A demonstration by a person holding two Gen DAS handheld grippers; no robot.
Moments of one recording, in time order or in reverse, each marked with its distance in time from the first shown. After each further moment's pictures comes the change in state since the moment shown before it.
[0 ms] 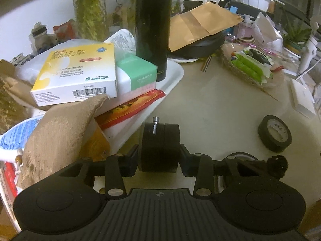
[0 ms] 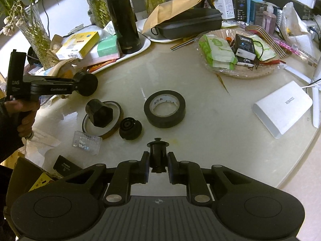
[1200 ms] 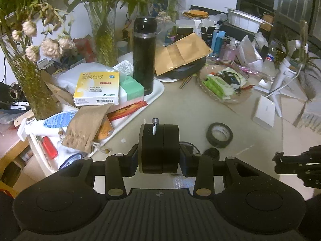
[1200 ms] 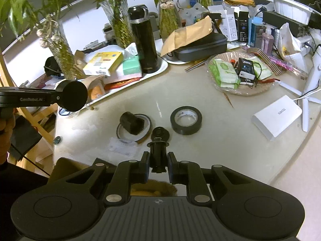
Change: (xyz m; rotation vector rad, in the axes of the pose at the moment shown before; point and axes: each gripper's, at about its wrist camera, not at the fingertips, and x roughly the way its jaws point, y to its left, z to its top) left arm -0.154 -0.062 -0.003 -0.078 -0.027 0.030; right arm -0.081 0.047 -0.013 -0.011 -0.094 0.028
